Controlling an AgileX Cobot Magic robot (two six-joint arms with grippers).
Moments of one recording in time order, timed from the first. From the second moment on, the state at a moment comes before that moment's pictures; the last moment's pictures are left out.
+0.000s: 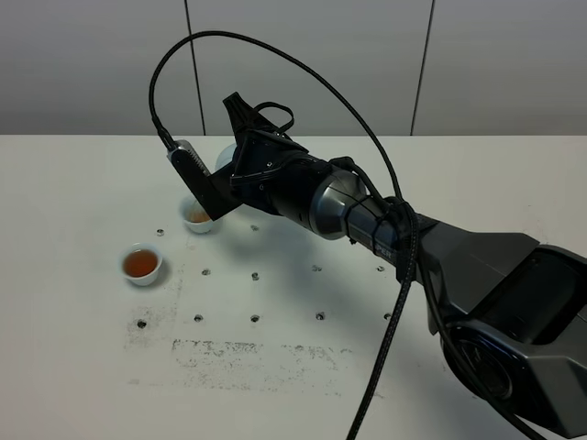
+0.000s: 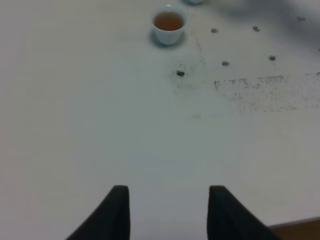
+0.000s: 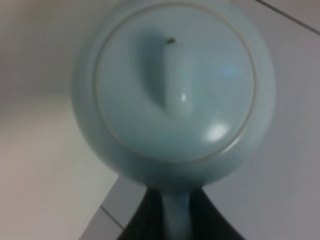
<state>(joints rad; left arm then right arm) 0.01 0.00 -0.46 -0.15 1.07 0.20 0.77 2.45 -2.14 -0.88 0.75 -0.92</state>
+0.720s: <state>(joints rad) 0.01 0.00 -0.46 -0.15 1.07 0.20 0.78 2.45 -2.14 -1.00 0.74 -0.92</state>
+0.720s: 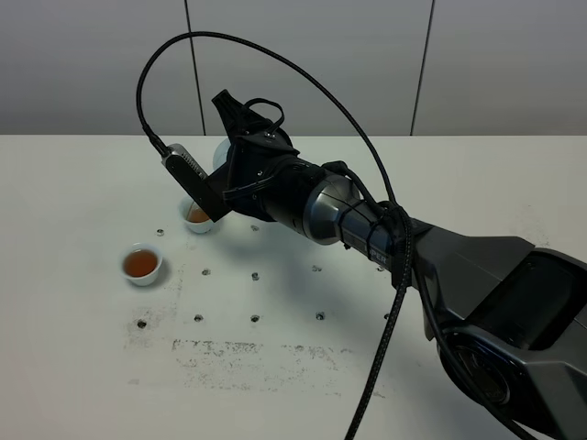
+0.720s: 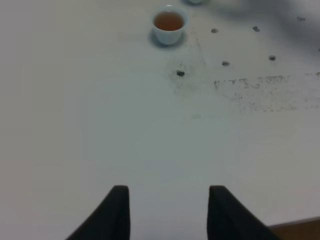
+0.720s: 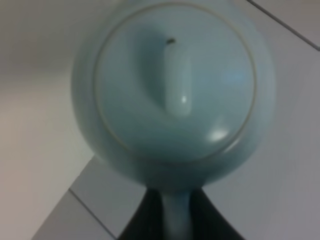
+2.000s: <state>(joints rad) 0.01 0.00 -0.46 -0.15 1.07 0.20 0.78 2.45 -2.14 -1.05 0.72 -0.92</state>
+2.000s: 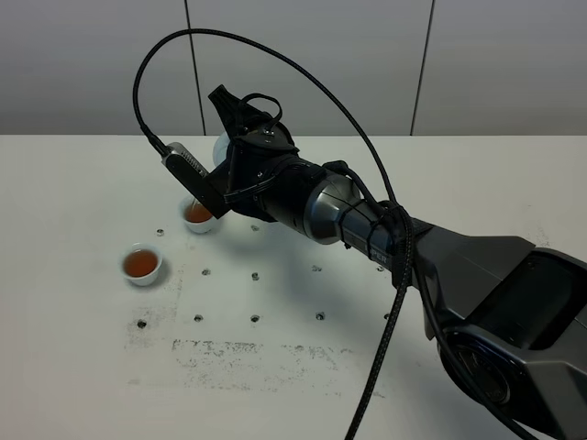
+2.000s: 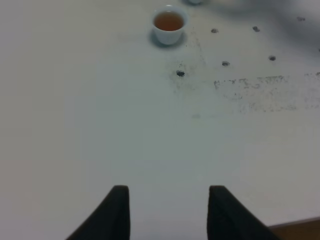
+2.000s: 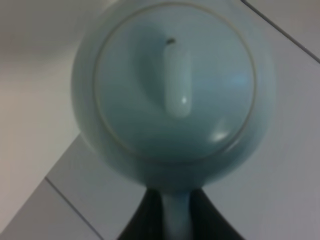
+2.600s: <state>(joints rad) 0.01 0.00 -0.46 -0.15 1.07 0.20 0.78 2.44 -2.14 -0.91 0.74 -0.92</state>
